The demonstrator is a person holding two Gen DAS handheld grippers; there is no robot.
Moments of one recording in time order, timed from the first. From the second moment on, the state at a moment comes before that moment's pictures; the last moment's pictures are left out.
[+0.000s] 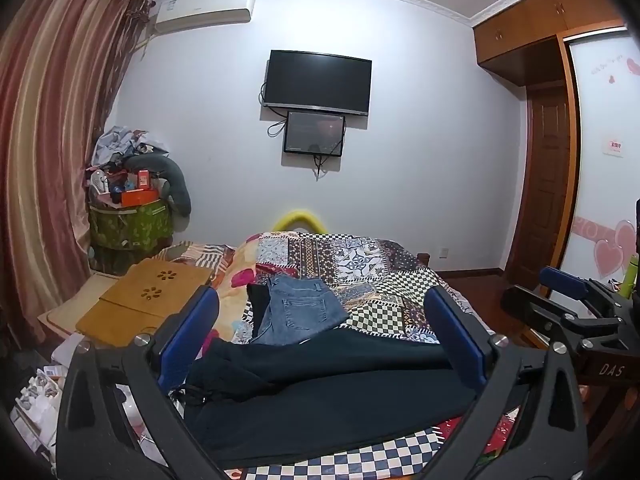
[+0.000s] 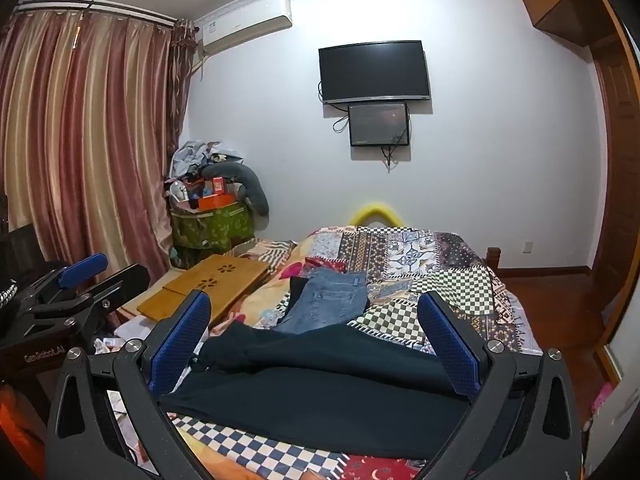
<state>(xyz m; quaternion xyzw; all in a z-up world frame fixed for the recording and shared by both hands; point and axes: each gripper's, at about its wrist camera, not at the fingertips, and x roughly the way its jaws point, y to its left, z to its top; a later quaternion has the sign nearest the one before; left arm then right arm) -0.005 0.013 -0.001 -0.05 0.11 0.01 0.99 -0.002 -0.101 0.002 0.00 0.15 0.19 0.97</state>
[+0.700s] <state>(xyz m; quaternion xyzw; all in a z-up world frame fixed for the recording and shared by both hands) 0.003 0.014 0.000 -0.05 0.12 0.02 0.99 0.000 -0.100 0.005 -0.01 0.16 0.19 0.97</state>
